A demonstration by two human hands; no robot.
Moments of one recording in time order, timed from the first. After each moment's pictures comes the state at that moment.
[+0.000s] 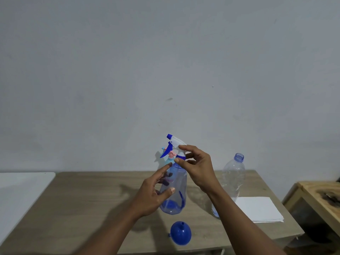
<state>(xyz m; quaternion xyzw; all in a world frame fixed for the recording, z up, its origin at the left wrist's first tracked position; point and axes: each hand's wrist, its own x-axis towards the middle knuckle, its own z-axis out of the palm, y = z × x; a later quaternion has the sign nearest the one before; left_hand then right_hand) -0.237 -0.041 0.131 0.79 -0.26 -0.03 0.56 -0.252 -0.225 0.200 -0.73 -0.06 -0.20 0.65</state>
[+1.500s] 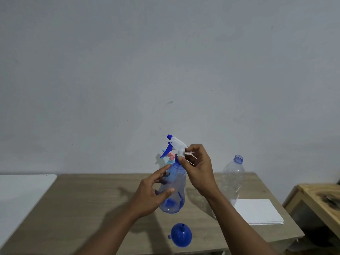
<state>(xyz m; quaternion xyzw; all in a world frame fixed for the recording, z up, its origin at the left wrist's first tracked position) -0.245 -0.036 0.142 0.78 -0.25 0.00 0.57 -0.265 -0.214 0.206 -0.70 -0.06 -0.21 0.68</state>
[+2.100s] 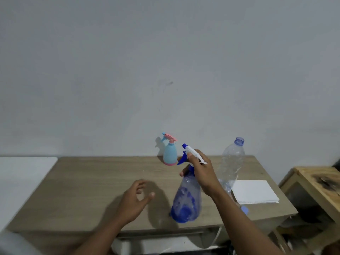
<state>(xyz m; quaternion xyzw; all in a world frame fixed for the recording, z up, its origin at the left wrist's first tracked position) -0.261 0.014 0.036 0.83 -0.07 -0.06 0.54 -0.286 -0.228 0.153 -0.71 0.04 -0.10 0.69</state>
